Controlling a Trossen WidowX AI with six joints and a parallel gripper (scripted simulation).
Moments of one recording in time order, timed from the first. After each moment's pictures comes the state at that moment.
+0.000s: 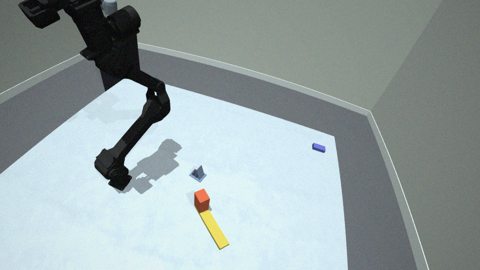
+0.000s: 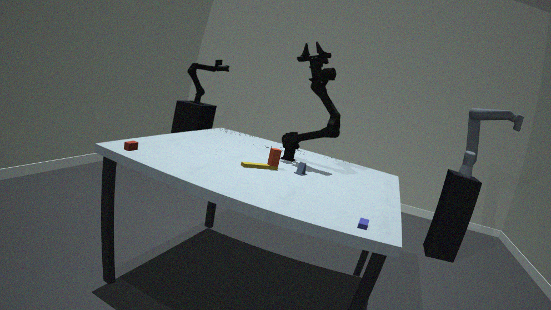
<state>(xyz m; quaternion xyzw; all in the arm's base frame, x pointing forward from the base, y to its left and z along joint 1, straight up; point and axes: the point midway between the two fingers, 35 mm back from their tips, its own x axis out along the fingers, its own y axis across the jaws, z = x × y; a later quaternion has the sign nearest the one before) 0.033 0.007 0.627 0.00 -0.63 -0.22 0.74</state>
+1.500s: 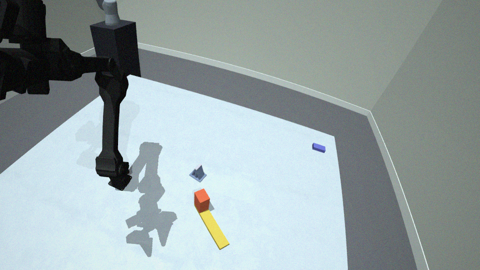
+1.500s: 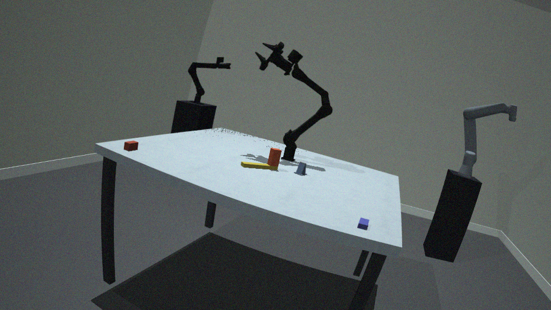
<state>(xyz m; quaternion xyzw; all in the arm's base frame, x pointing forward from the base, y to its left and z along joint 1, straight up) 0.107 -0.224 0.556 0.37 -0.41 -0.31 0.78</state>
